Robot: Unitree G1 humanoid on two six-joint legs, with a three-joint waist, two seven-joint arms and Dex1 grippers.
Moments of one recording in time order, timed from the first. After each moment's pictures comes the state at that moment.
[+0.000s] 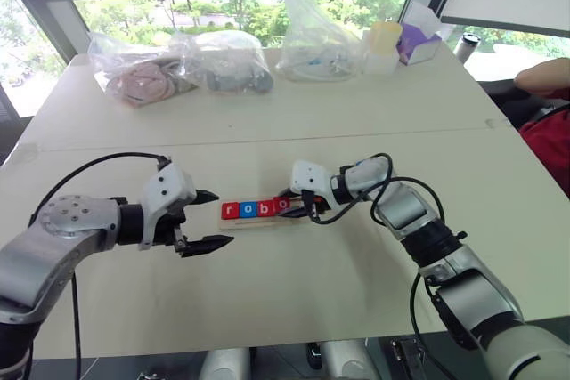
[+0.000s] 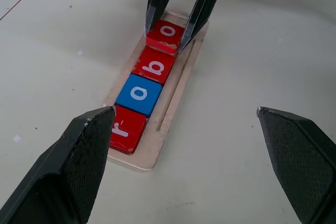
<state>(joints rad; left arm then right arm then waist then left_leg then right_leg) -0.14 0.96 0.10 -0.53 -0.58 0.73 -0.95 -0.73 -0.41 0.43 0.25 -0.01 0.27 1.16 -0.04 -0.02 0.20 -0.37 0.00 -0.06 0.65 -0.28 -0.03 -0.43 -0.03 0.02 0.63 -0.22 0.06</state>
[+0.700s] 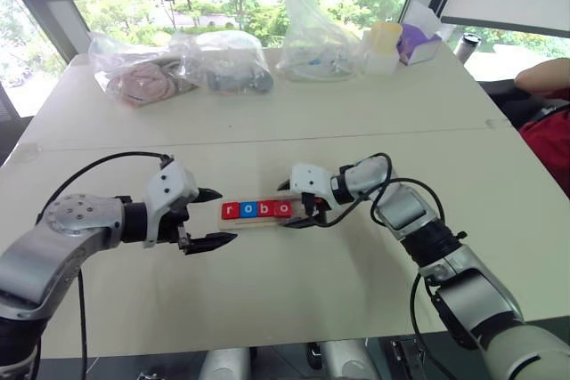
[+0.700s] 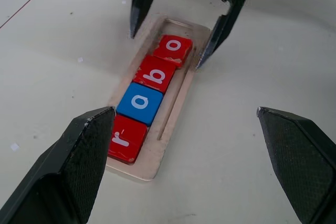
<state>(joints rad) -0.15 0.94 0.08 -0.51 -0.57 0.71 -0.95 -0.73 -0.41 0.43 0.27 -0.04 0.23 1.16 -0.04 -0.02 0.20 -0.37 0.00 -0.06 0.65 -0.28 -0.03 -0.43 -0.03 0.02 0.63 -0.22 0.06</state>
